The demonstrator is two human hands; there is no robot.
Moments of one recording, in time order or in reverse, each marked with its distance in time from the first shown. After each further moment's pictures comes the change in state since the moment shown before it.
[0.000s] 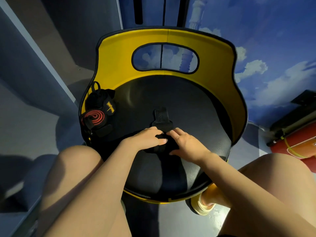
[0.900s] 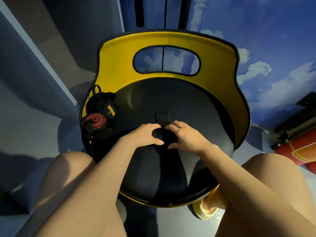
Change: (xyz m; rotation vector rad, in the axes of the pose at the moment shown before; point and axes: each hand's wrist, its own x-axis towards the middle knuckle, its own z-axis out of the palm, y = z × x) left_hand 0.014 -0.011 -0.018 0.071 0.107 0.064; right_hand 0.029 0.012 -0.018 -0.050 0.063 -0.076
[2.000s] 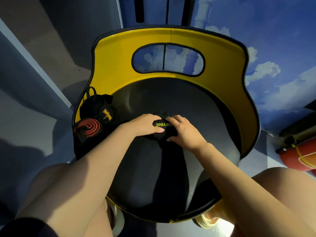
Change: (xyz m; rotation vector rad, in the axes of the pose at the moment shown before) left_hand 0.053 0.000 -0.032 0.104 0.009 0.001; right_hand 0.045 0.022 0.009 0.100 0.109 0.110
